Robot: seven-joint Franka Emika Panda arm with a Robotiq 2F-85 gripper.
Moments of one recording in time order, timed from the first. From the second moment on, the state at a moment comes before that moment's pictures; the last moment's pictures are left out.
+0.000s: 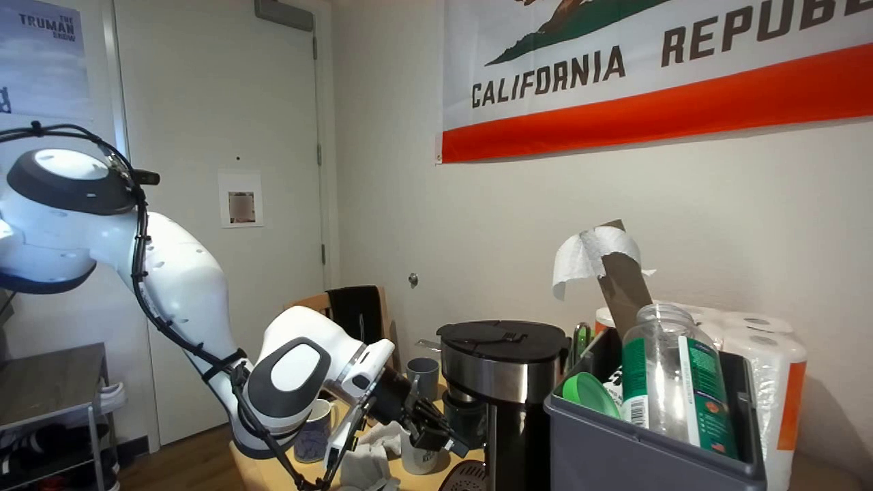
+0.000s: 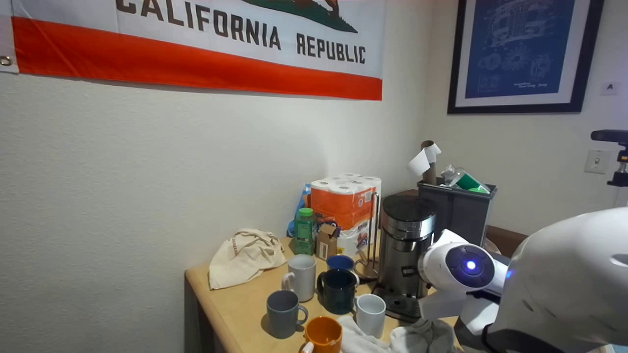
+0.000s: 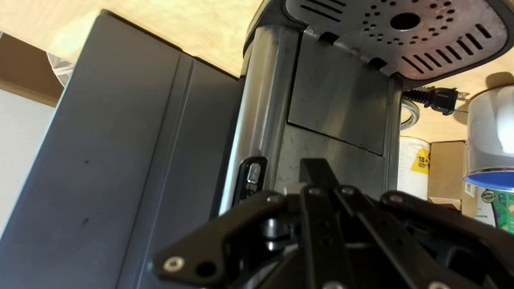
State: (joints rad) arm -1.84 -1.09 2.01 -2.46 0.28 3.36 0.91
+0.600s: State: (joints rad) arm -1.88 -1.12 2.01 -2.44 0.28 3.36 0.91
